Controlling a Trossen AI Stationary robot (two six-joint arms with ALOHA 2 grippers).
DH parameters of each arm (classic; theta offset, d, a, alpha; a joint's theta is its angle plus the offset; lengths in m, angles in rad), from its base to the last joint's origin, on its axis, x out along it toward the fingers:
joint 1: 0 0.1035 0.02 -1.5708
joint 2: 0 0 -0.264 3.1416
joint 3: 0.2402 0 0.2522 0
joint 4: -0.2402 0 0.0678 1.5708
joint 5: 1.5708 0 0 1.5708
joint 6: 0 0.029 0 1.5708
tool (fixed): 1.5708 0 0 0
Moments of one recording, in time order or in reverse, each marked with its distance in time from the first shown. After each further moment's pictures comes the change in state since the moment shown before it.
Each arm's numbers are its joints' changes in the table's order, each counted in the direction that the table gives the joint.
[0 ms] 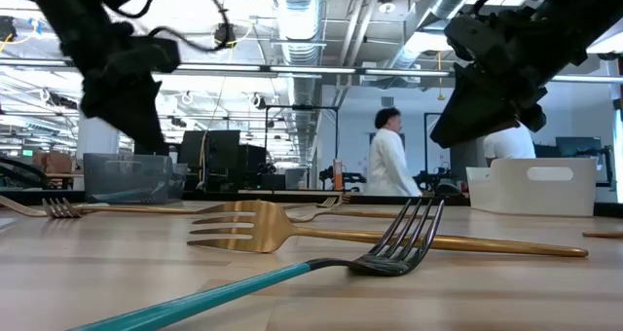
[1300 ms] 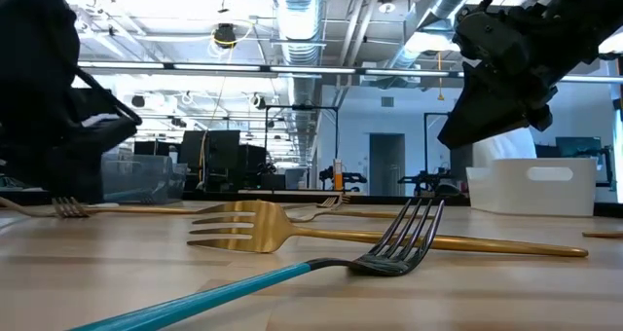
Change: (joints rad) left arm -0.283 0.262 -0.123 -0.174 -0.133 -1.009; right arm 0.035 0.000 0.000 -0.023 -0.006 -0.001
